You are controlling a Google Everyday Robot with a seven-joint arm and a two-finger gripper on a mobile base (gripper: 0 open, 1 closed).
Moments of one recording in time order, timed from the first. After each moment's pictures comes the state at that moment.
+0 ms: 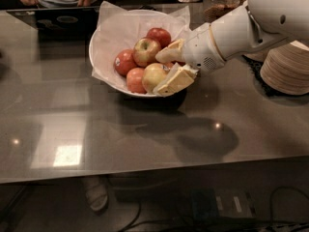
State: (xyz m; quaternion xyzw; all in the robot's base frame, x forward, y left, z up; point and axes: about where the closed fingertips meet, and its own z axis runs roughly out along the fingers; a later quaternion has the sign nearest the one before) arm 0.544 -0.030 0.919 -0.64 0.64 0.21 0.38
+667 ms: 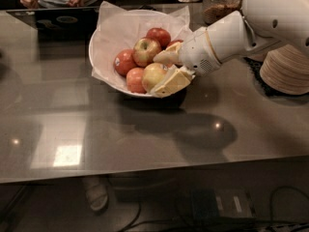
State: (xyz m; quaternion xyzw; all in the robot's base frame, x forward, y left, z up) arm 0.550 -0.025 0.908 -0.63 0.64 0.23 0.38
